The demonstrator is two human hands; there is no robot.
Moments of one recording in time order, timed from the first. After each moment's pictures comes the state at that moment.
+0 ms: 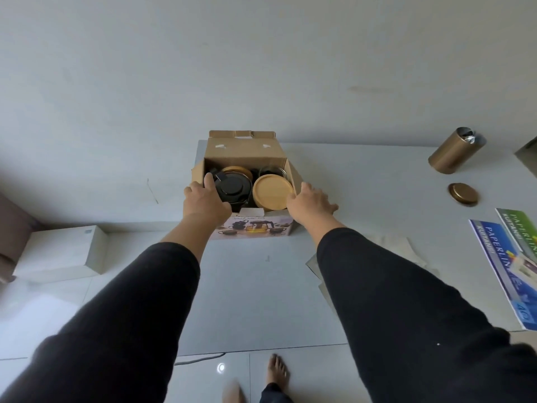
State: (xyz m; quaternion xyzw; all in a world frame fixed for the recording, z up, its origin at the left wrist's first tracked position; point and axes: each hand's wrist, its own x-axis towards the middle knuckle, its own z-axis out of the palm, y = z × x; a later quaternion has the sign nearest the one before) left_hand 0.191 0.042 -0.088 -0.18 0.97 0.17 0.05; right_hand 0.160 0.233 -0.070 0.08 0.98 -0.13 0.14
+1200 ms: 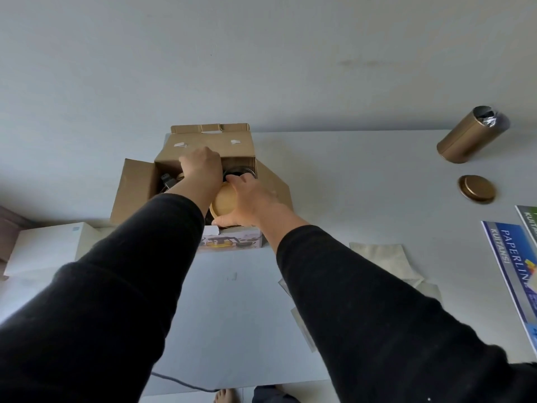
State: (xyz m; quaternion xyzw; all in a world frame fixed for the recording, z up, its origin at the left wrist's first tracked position) left_hand 0.059 0.111 -0.084 -0.11 0.98 -0.14 0.10; right_hand 0.098 0.225 -0.088 -0.20 0.94 -0.15 0.21
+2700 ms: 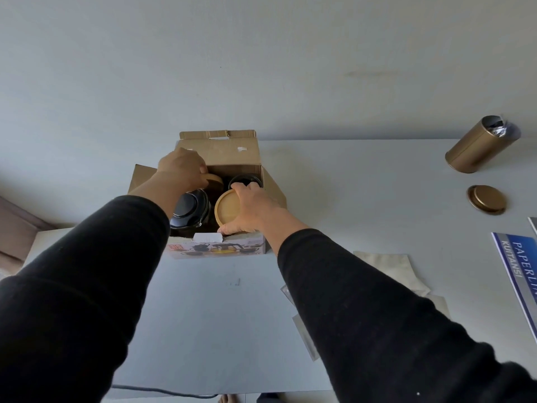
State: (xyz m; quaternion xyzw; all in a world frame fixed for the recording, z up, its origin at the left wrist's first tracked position) left_hand 0.068 0.058 -0.066 -0.10 0.99 0.04 0.08; right_hand 0.094 0.226 -0.091 -0.22 0.94 -0.16 0.23
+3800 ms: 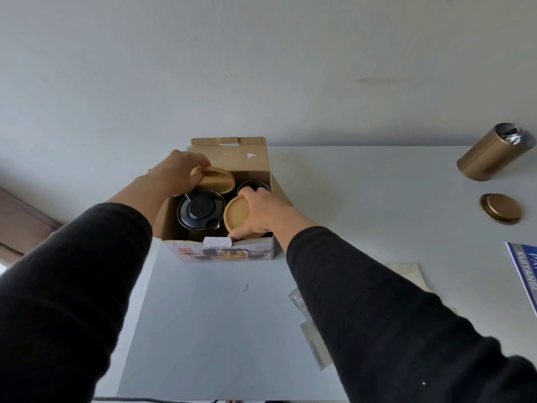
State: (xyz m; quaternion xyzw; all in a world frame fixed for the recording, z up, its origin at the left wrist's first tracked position) left_hand 0.076 0.018 -0.061 0.00 0.99 0.11 0.03; right_hand 0.086 0.224 -0.083 -0.23 0.92 -0.17 0.27
